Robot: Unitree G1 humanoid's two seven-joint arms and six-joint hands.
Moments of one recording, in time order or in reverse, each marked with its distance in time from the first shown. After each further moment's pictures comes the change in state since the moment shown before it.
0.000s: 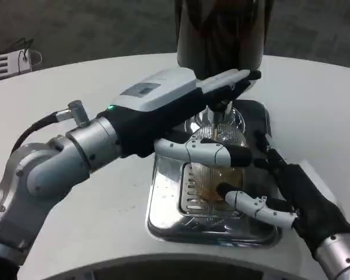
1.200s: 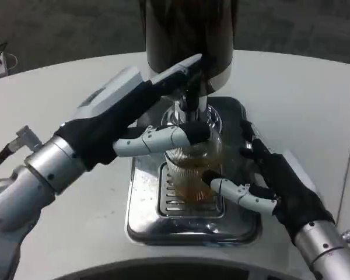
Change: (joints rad) left arm 0.211 -0.051 0.202 -0.118 -0.159 0.041 0.068; right arm -0.098 0.038 0.027 0.140 0.009 -0.058 -0.054
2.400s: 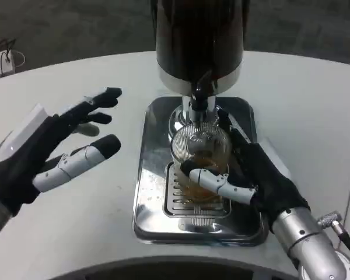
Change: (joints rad) left arm 0.312 0.071 0.192 -0.057 -0.076 0.038 0.058; right arm -0.099 0.040 0.036 0.116 0.011 -0.055 -0.003
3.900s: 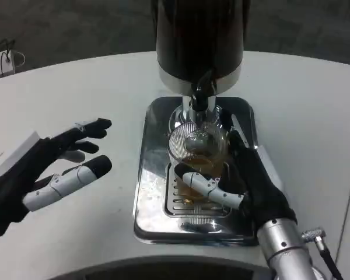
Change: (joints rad) left arm 0.082 0.046 0.008 -0.043 0.007 0.075 -0.021; right arm 0.012 0.095 0.033 0.143 -0.038 -0.171 -0.203
